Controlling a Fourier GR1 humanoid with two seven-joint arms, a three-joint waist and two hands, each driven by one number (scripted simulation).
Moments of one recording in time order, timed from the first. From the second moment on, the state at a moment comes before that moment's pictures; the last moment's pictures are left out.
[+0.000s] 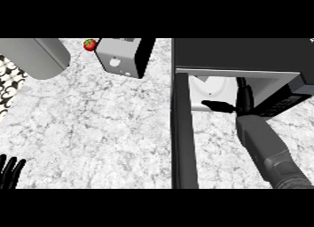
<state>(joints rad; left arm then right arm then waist) 0.52 0.02 0.26 -1.93 0.15 -0.50 -0.37 -0.81 -0.16 -0.25 -0.17 0.12 -0.50 -0.92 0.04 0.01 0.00</state>
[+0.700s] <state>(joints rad) 0.59 0.01 0.11 -1.97 0.12 -0.62 -0.36 -0.56 -0.05 -0.22 -0.34 0.05 -0.16 -1.01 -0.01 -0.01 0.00</state>
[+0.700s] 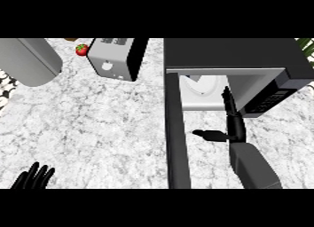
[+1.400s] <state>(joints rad) 0.48 0.00 -0.10 -1.98 -0.04 -0.57 -0.29 -0.08 -0.06 -0.10 -0.89 -0.04 0.05 -0.94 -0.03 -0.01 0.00</state>
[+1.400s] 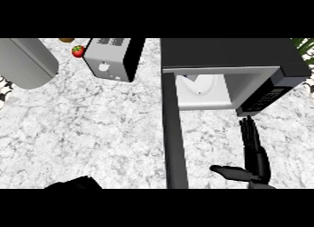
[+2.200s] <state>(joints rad) 0.05 0.00 -0.41 -1.67 -0.23 -0.25 -0.18 0.35 -0.18 -0.17 -1.47 -0.26 0.24 -0.76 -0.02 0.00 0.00</state>
